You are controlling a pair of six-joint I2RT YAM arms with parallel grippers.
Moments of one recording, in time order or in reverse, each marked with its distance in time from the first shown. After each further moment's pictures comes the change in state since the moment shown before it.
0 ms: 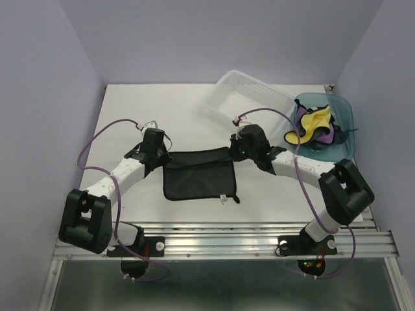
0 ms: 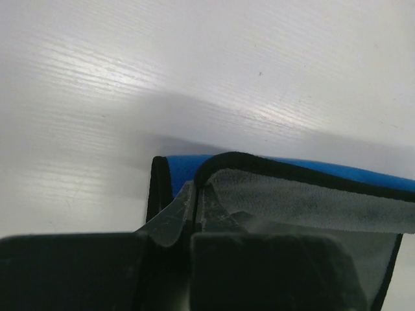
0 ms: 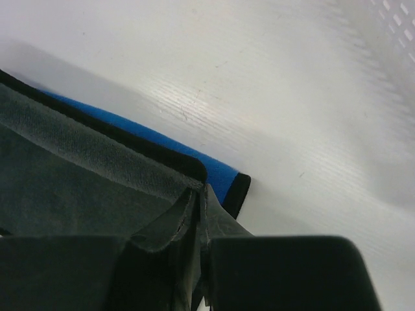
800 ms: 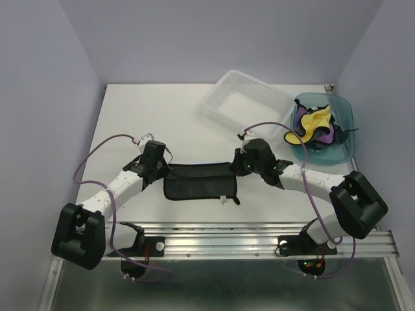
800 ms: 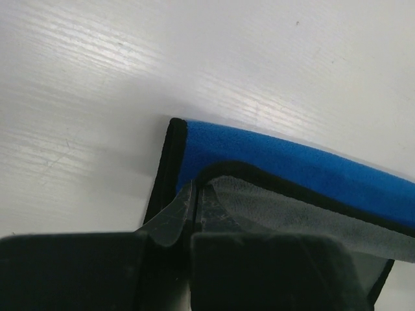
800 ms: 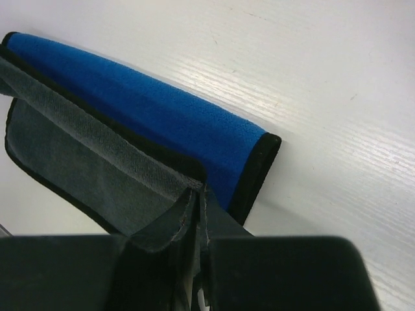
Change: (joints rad) left arm -0.051 -0.138 -0.141 -0.040 -0.042 -0.168; right arm 0.046 -0.161 -0.212 0.021 -0.066 0.128
